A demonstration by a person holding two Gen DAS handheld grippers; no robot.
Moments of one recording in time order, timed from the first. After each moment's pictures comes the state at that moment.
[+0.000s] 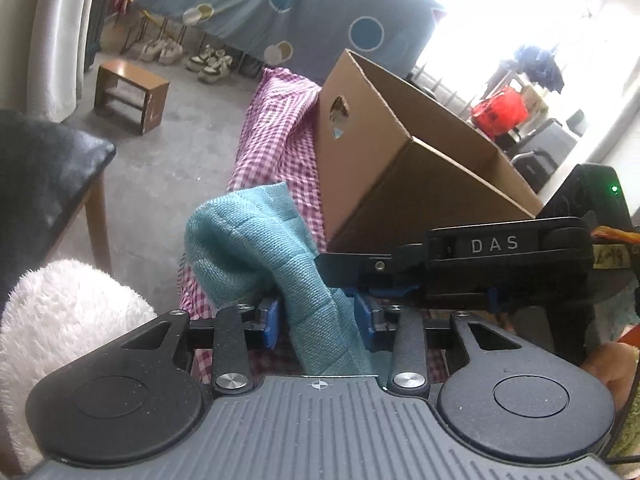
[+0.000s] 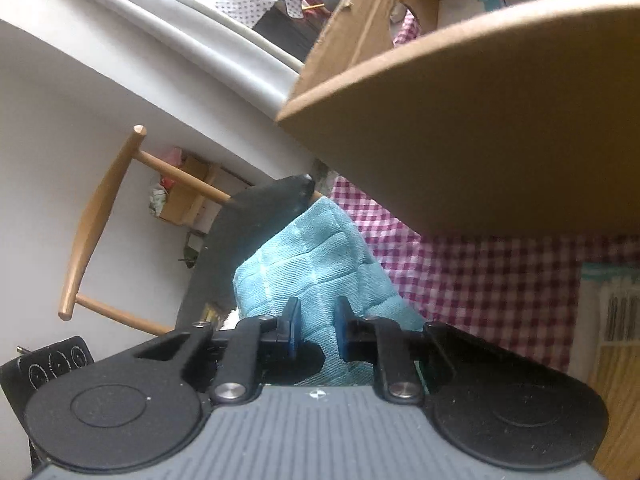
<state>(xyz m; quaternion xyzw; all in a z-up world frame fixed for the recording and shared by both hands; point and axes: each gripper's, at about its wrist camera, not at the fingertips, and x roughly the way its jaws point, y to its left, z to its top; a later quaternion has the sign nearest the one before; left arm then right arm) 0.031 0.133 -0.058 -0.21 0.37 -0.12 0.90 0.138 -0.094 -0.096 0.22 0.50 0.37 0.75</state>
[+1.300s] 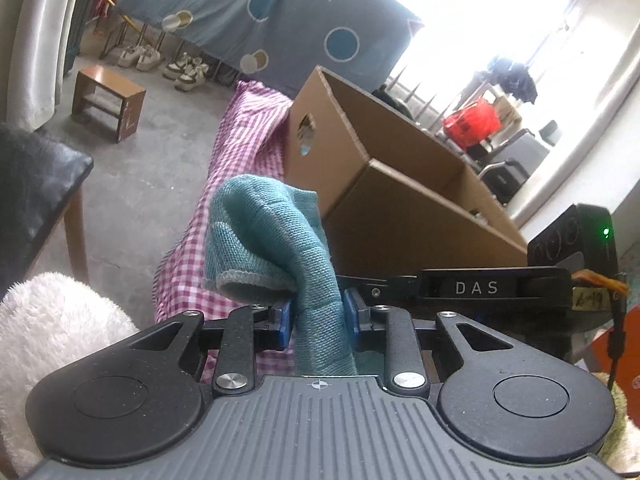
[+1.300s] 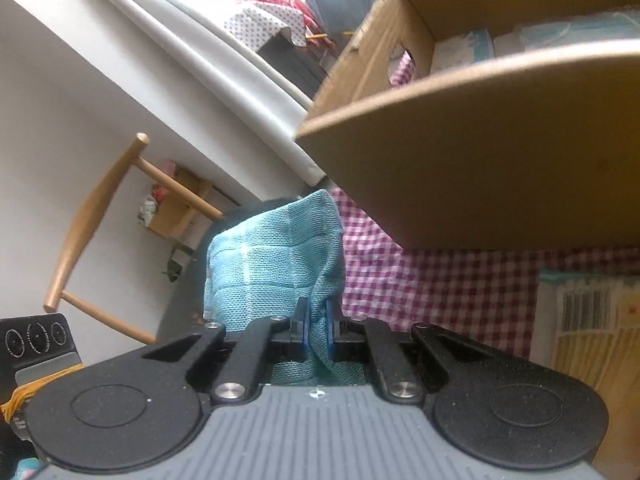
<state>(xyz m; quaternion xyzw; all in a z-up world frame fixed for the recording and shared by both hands) 0.022 0.134 -0.037 -0.23 0.34 -0.16 0.90 0.111 -0.112 -0.079 0.20 0.45 0.35 0.80</state>
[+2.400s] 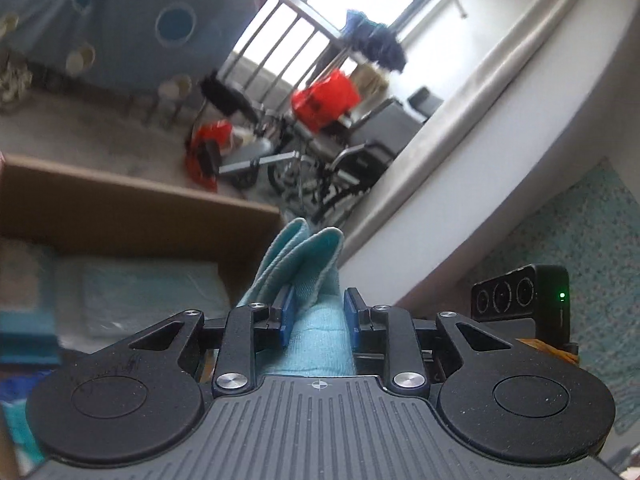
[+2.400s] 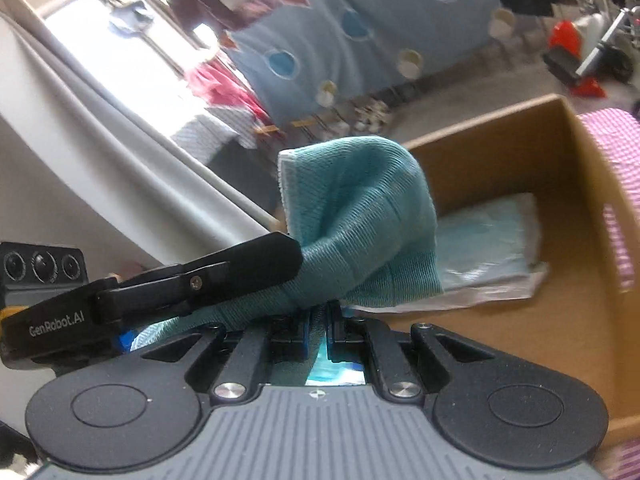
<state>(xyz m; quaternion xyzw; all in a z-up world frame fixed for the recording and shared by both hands) 0.235 -0.050 0.048 -0.22 0.34 -0.38 0.83 0.231 -0.277 0.027 0.23 0.39 0.26 0.85</state>
